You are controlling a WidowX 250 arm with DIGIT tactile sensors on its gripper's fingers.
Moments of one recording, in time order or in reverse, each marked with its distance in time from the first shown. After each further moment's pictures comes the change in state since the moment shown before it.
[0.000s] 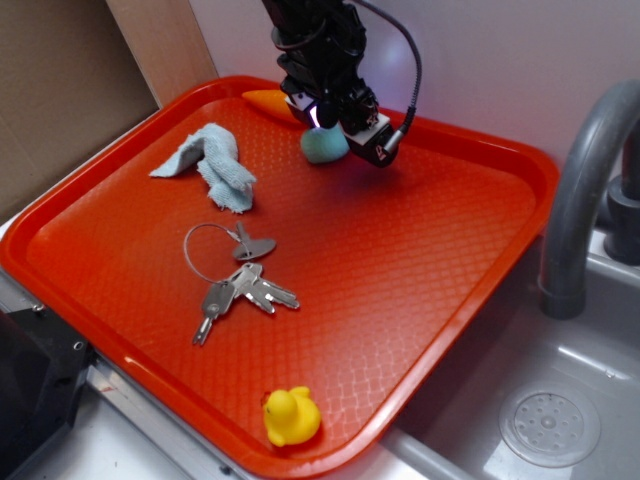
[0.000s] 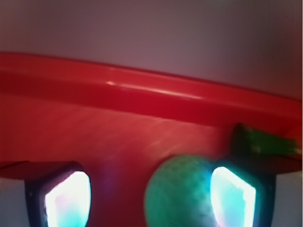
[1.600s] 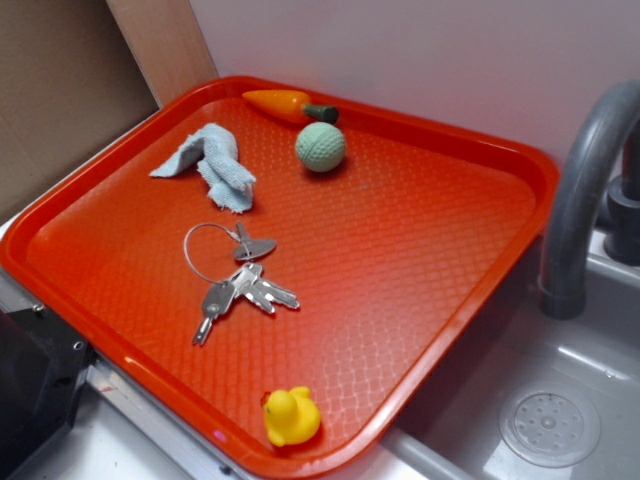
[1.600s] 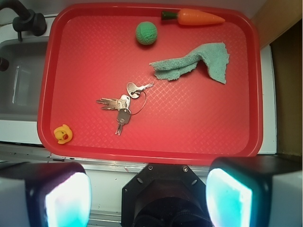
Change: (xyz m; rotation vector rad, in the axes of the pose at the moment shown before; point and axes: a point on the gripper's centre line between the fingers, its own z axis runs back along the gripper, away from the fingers) arm -0.175 0.010 0.254 -0.086 0.103 0.070
